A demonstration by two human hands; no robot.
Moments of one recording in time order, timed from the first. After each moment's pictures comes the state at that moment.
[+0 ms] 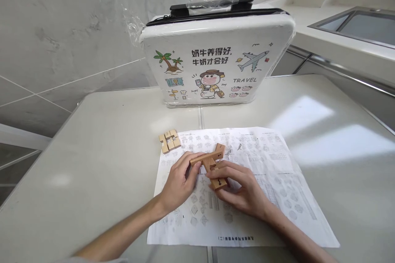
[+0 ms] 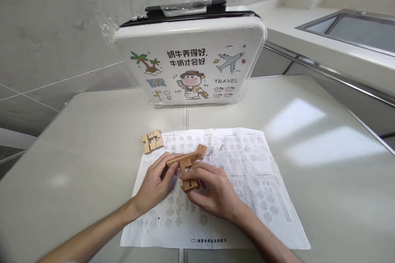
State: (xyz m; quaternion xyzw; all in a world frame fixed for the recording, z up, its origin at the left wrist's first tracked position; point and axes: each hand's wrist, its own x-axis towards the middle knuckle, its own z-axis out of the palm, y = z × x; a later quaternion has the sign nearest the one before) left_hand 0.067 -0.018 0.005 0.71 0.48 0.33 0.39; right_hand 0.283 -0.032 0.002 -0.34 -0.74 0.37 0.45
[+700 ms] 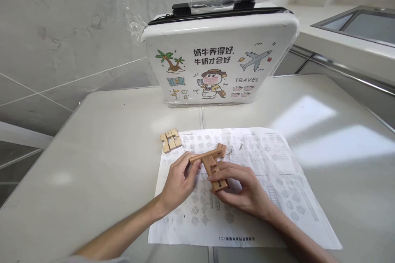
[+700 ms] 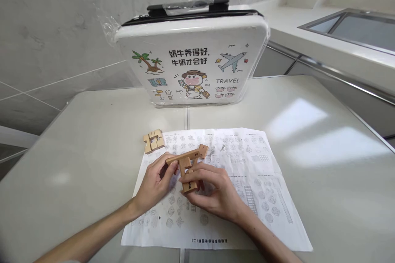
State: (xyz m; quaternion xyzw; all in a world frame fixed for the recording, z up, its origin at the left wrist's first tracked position) left_hand 0.069 -0.017 0.012 0.68 0.51 0.33 0.41; right_hand 0.283 -0.032 0.003 -0.31 -0.71 0.41 0.47
